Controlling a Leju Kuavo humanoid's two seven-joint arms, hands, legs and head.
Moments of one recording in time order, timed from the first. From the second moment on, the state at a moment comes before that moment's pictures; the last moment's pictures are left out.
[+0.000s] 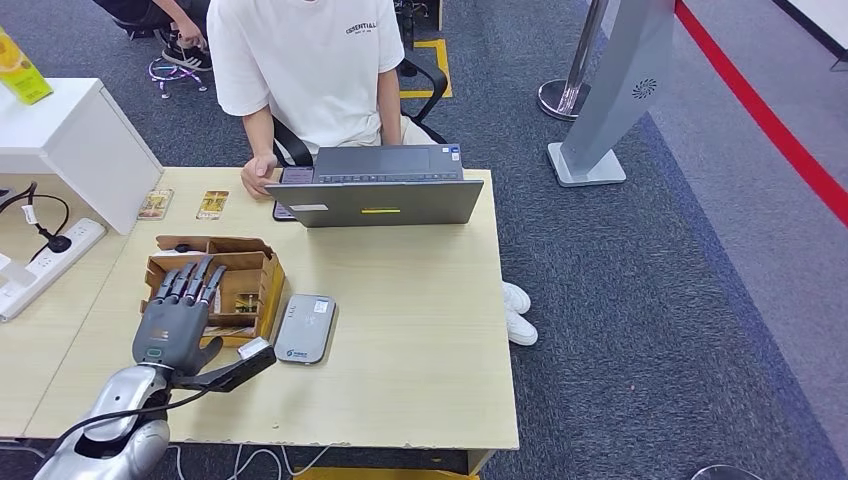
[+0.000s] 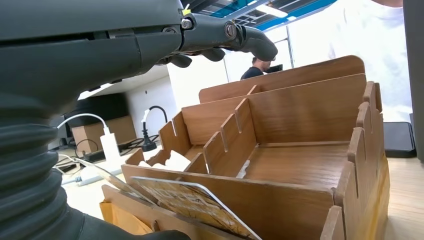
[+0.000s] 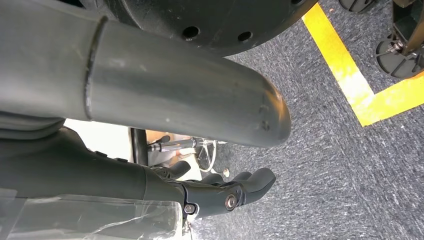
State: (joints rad) left arm -0.16 0.41 -0.38 -1.25 -1.14 0.22 0.01; right arm -0.10 0.26 -1.25 -0.19 1.04 -0.43 0.38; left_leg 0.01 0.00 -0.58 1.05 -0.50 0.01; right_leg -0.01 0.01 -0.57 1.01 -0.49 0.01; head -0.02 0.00
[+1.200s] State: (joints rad) left arm -0.14 0.41 -0.36 -1.24 -1.07 0.26 -0.08; right arm -0.10 0.26 -1.25 -0.19 1.05 -0.42 0.38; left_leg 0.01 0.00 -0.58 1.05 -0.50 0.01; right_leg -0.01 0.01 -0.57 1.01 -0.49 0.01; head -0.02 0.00
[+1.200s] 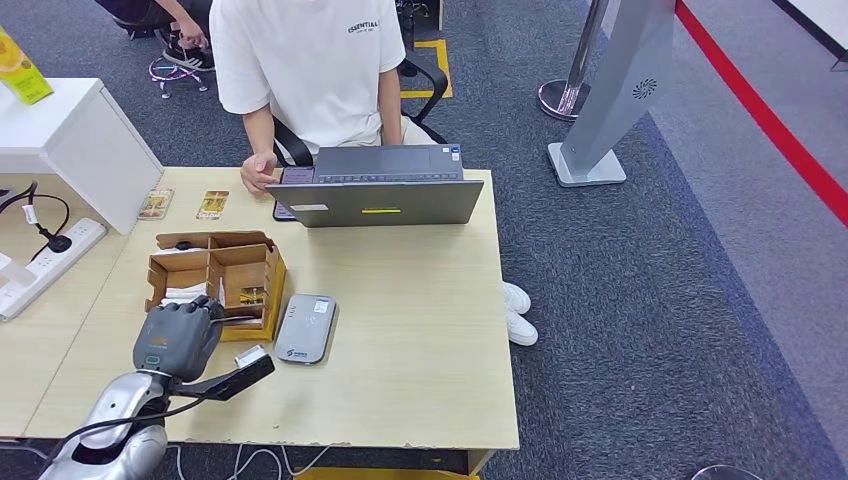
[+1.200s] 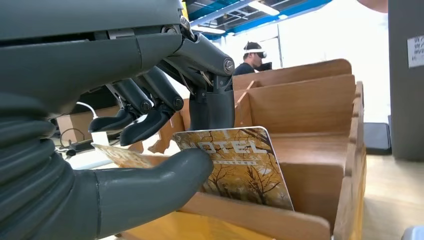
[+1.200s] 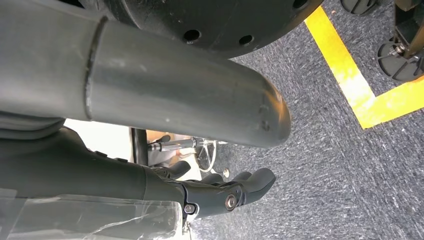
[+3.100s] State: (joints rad) left arm -0.94 -0.08 -0.39 -0.60 -1.36 0.69 -0.01; right arm -0.10 0.24 -1.07 -0.19 1.24 -0.35 0.38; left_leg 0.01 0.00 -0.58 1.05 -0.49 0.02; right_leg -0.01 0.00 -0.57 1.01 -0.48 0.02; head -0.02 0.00
